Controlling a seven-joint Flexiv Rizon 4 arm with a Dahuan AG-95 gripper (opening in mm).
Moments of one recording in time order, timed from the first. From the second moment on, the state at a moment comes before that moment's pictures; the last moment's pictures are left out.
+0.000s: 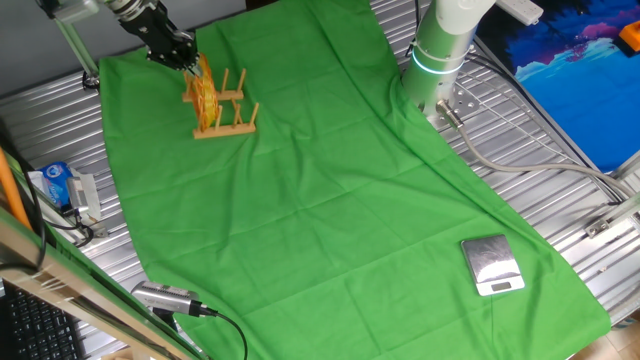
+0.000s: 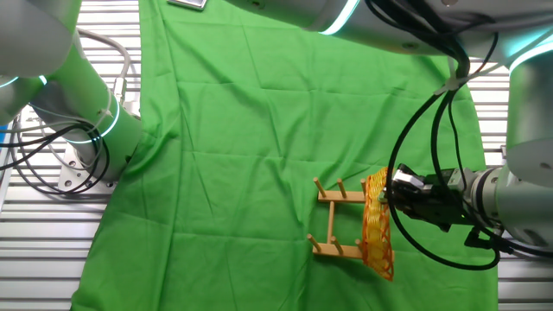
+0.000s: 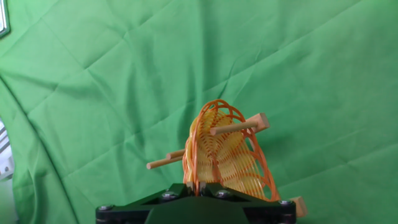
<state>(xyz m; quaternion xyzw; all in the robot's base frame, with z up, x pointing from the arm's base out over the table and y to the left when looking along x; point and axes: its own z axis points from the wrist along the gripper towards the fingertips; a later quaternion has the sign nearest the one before) 0.541 -0.176 0.194 0.48 -0.85 -0.20 0.10</state>
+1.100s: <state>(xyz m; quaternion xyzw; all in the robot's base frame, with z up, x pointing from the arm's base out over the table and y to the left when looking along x) 0.546 -0.177 0.173 0.49 -0.84 -0.20 0.09</state>
